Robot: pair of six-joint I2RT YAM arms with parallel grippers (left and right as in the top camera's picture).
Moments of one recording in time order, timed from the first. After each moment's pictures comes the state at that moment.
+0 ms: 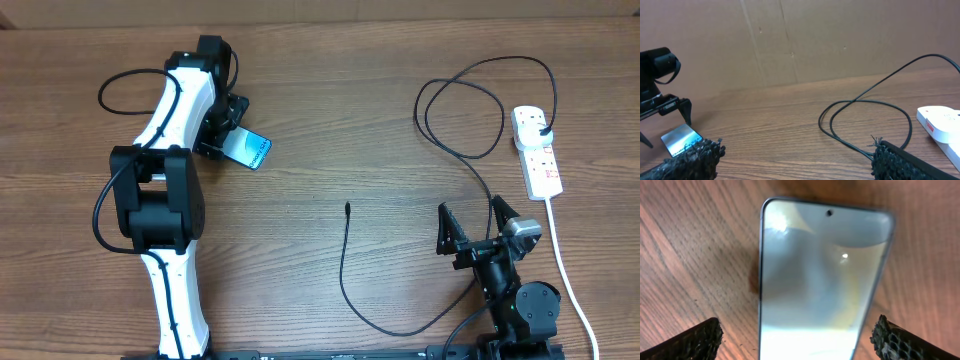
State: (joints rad) left arm -0.07 2.31 1.94 -1.14 -0.07 -1.28; right arm 0.08 0.01 0.02 -0.03 -0.12 0.20
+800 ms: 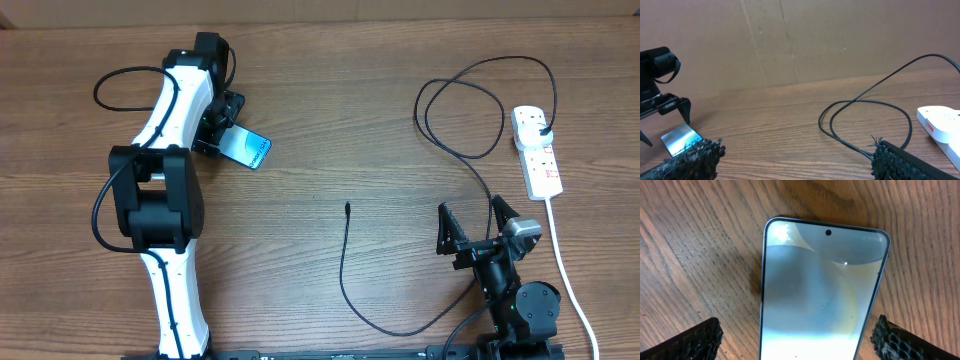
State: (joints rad) left arm -0.07 2.32 1.94 -1.13 -0.11 -1.28; right arm 0.08 0.01 0.02 -0.03 -0.12 0.20
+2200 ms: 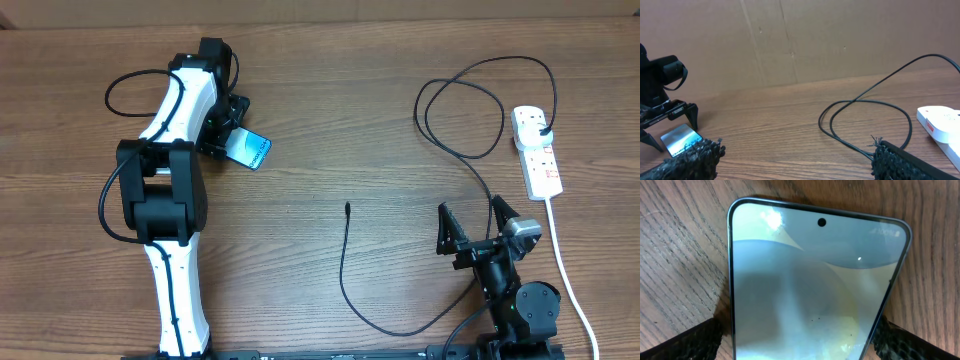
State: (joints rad) left arm -0.07 2.39 1.96 -1.11 -0.04 -1.30; right arm 0.08 0.01 0.02 -0.03 -0.12 0.20
